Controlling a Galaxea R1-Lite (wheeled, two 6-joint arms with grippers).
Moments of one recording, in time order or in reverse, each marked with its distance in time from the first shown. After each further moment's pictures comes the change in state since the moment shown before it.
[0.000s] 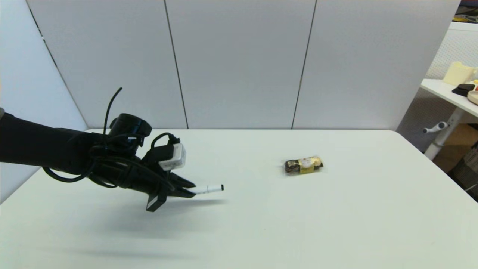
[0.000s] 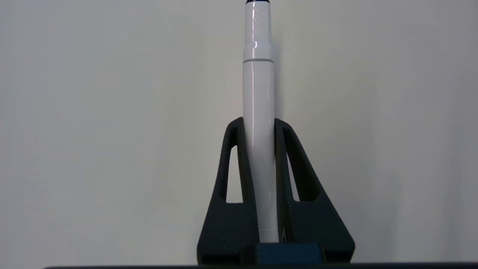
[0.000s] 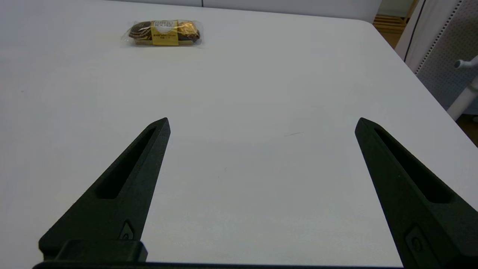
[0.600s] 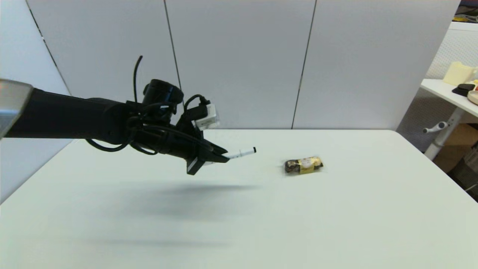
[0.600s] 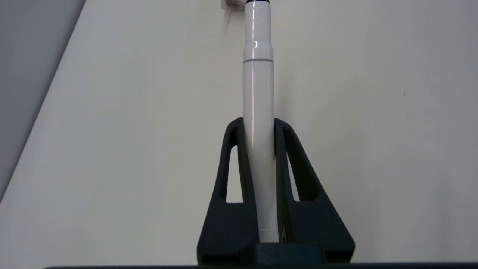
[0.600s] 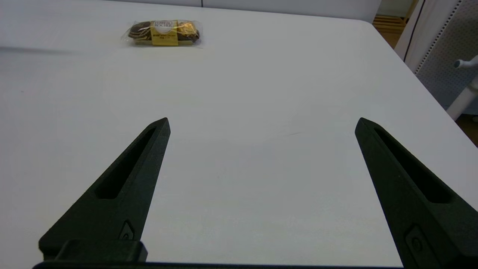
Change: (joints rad) left arm -0.145 0.108 -0.345 0.003 0.033 -0.268; right arm 0.000 0.000 0.000 0.000 0.000 0.000
